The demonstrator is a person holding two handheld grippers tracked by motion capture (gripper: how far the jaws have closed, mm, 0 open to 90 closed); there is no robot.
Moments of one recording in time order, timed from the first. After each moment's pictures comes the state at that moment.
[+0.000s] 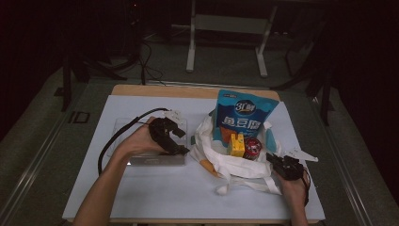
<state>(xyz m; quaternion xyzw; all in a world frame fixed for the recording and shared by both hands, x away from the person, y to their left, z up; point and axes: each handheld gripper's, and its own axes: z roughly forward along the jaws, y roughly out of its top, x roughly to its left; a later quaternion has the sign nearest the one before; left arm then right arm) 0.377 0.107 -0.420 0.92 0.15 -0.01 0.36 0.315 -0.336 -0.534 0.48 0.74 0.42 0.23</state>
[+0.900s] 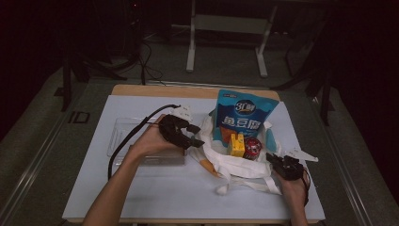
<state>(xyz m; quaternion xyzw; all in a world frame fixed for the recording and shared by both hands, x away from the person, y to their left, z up) 0.366 0.077 -0.396 0.89 0.13 0.03 0.43 0.315 -0.336 -0.534 0.48 0.73 0.42 0.22</state>
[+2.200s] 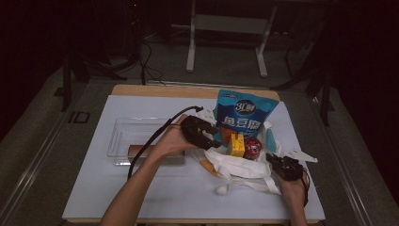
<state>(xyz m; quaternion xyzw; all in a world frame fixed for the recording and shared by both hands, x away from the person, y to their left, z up) 0.367 0.018 -0.396 0.91 0.12 0.05 0.40 0.313 -0.334 -0.534 0.48 0.73 0.42 0.23</state>
